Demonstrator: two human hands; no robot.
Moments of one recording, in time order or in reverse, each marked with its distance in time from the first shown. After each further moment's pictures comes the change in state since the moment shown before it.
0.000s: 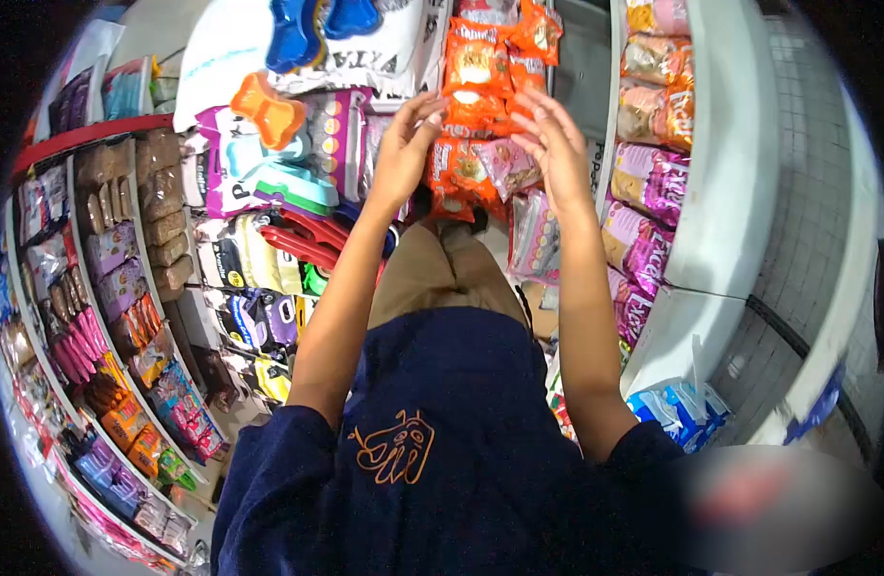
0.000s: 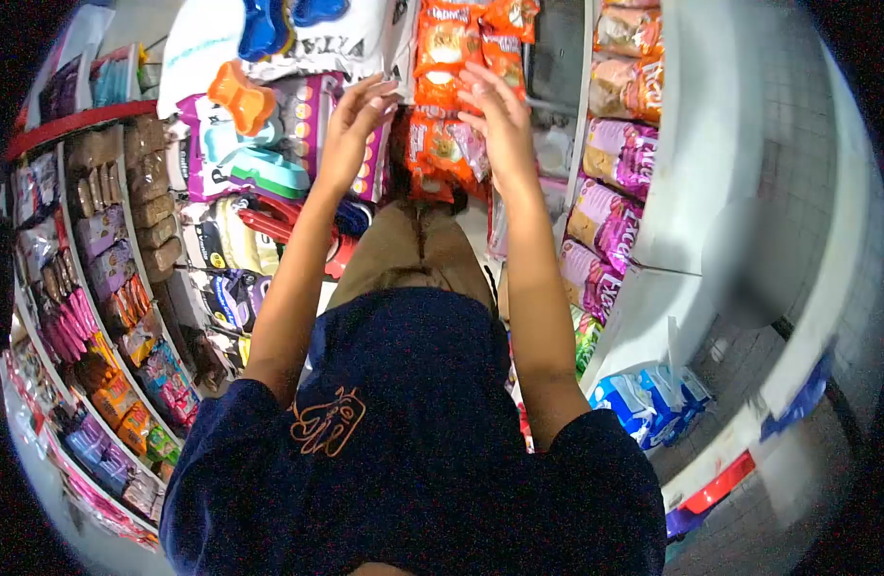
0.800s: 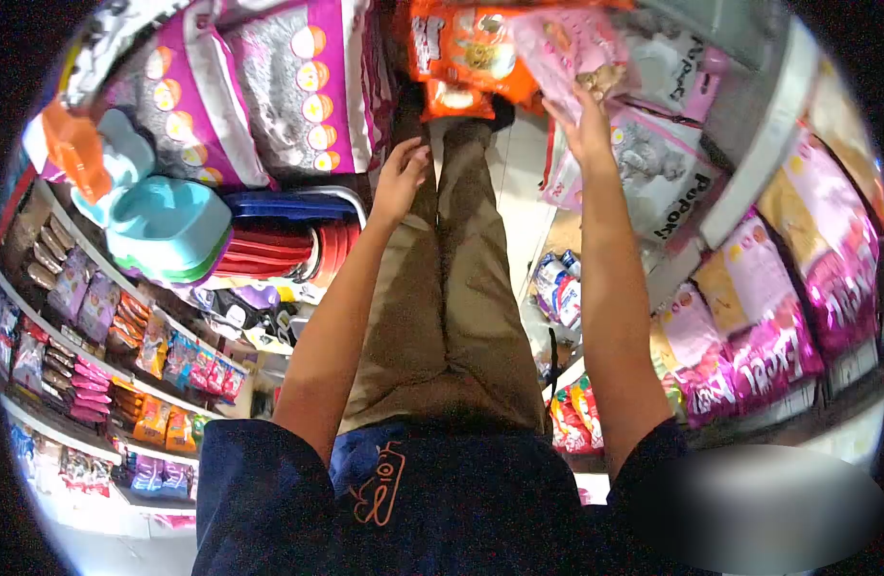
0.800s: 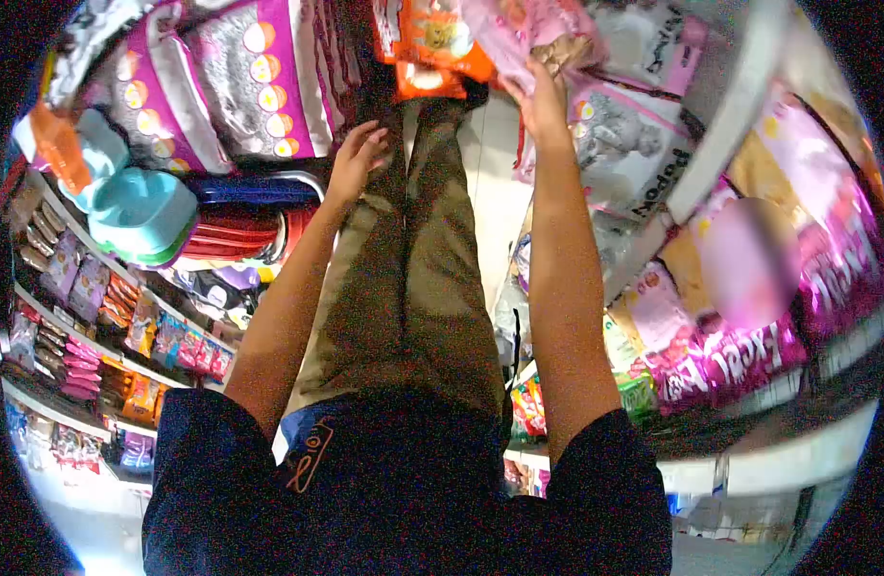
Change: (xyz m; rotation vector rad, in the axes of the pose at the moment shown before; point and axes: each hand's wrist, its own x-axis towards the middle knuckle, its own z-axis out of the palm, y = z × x) left_hand -0.081 -0.431 -0.046 0.042 0.130 -0.830; right_hand 0.081 0.463 -0.197 0.429 0.493 0.539
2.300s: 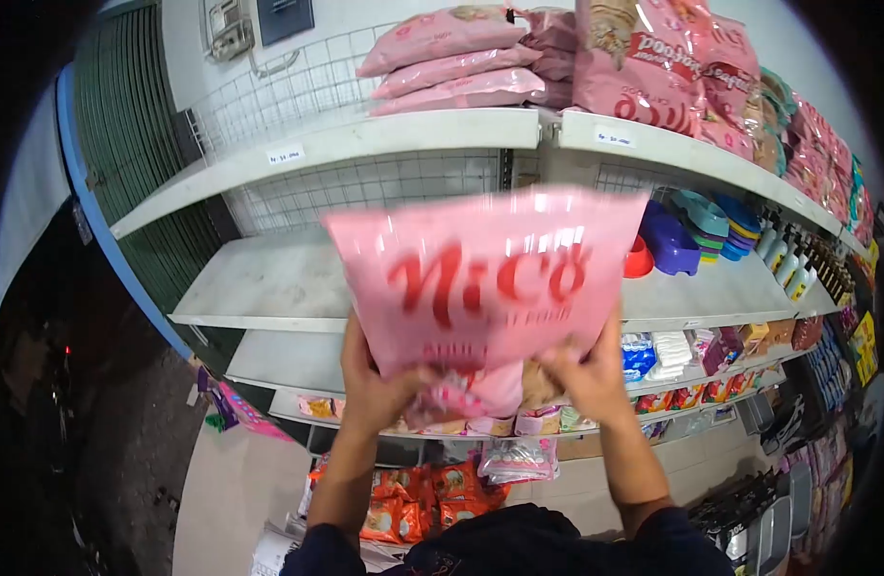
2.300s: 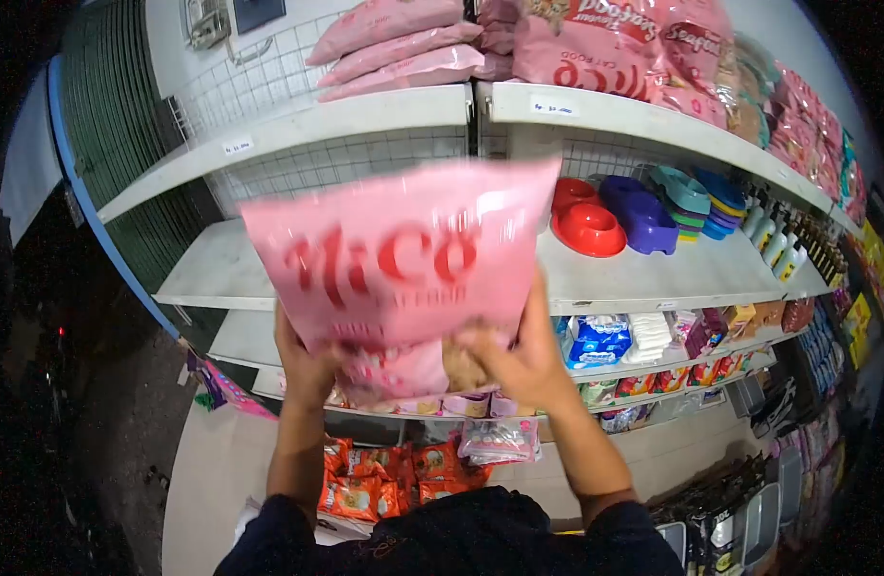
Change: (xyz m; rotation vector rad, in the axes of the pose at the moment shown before) left_hand -0.580 0.598 0.269 0.130 -1.827 1.239; right_hand -0.783 -0.317 0.171 -0.224 0.905 -1.852
